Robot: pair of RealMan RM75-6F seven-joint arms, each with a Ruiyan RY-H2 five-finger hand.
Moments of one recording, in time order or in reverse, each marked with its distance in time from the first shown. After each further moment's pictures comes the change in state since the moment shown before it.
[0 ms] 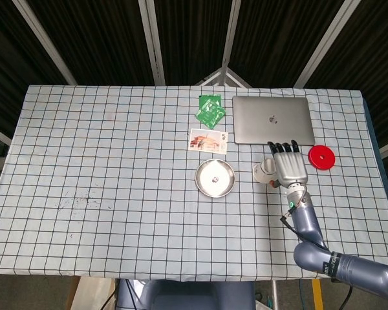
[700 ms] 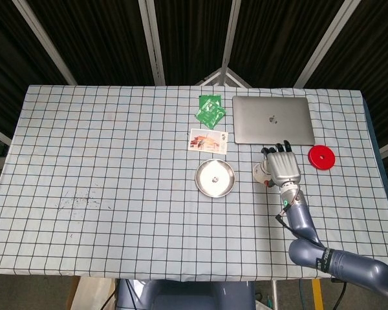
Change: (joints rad) left arm -0.008 -0.006 -0.001 -0.002 -0.007 -0.010 0.021; right arm 0.039 -0.051 -0.027 0.073 -0.023 -0.027 0.035
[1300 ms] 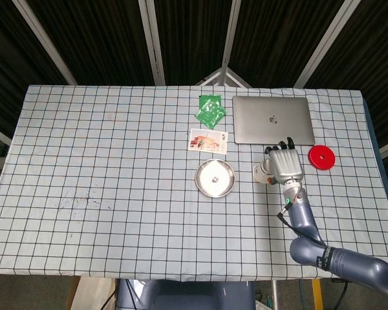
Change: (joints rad) left arm -0.005 -0.005 0.002 -0.005 0.000 -0.003 0.023; right arm 0.010 0.013 -0.014 0.015 0.004 0.011 -0.009
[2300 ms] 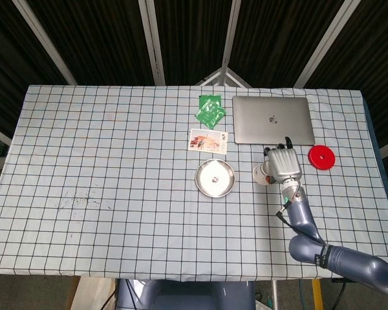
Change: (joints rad) left arm -0.008 -0.009 0.000 -0.003 -0.006 -0.009 0.031; right arm 0.017 -0.021 -0.012 0.047 -0.011 -0.029 0.019
